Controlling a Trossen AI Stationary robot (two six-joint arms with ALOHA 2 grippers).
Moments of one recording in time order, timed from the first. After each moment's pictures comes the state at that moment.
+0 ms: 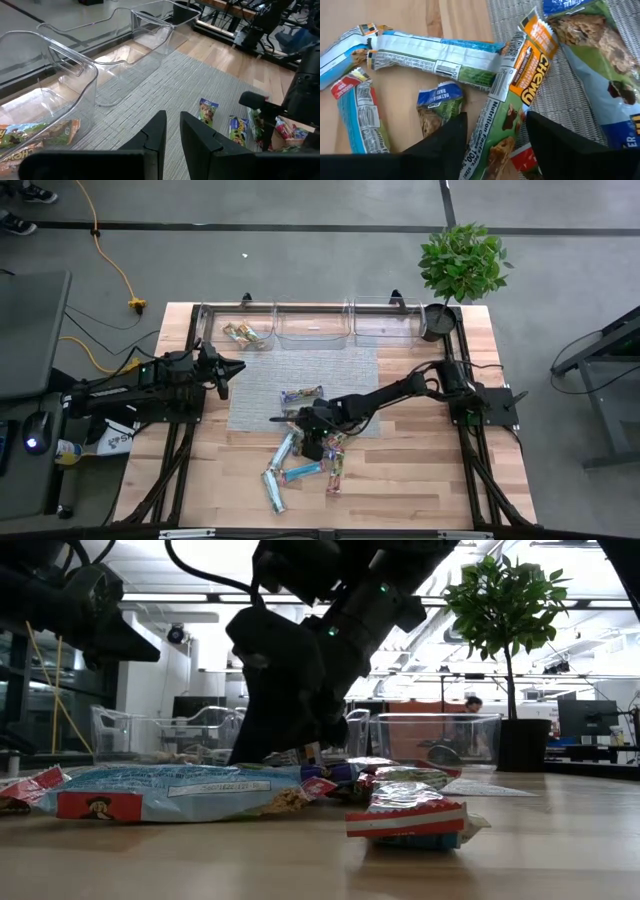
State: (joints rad) left arm 0.18 0.13 0.27 -0.45 -0.24 -0.29; right arm 0.18 2.19 1.46 -0.19 -0.03 0.47
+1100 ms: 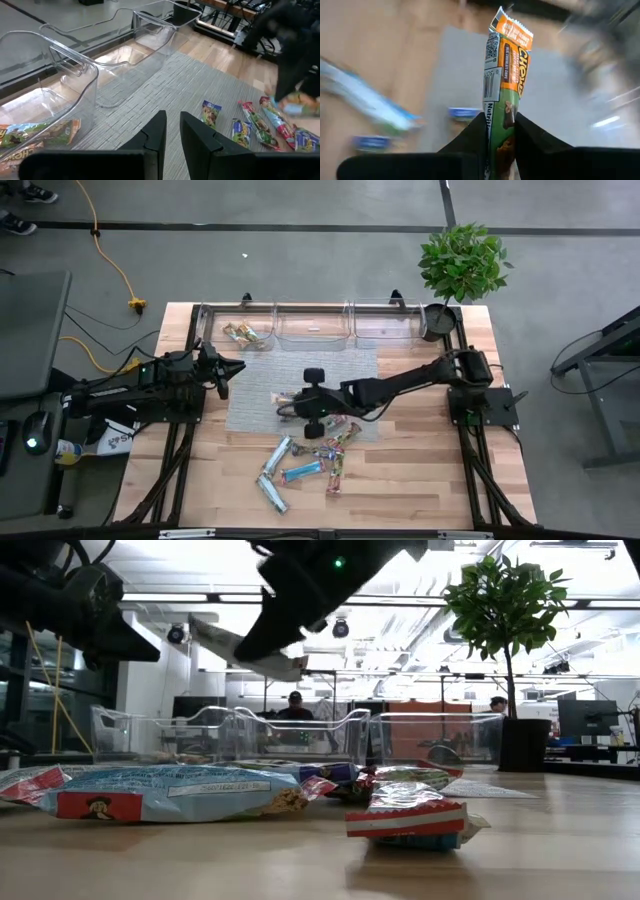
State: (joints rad) left arm 0.18 0.13 0.27 -0.45 -0.24 -0.29; right arm 0.15 1.97 1.45 -0.13 0.31 -0.17
